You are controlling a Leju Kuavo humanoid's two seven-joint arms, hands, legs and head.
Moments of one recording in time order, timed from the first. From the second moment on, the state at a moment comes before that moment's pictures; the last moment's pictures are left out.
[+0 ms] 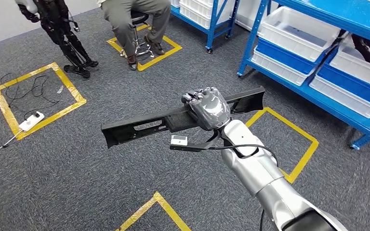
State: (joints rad) left arm -0.06 -0.10 0.50 -0.20 -0.28 0.11 0.01; right arm -0.70 0.01 0.52 -0.86 1.08 -0.55 -0.27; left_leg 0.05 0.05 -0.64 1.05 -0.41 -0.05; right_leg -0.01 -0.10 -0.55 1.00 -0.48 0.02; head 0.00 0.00
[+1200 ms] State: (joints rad) left arm -0.06 -0.09 0.50 -0.20 -0.27 0.07 0.00; right arm -0.68 0.02 0.52 -0.88 1.09 -0.51 -0.27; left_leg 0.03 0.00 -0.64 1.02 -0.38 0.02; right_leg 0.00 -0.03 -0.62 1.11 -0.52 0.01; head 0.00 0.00
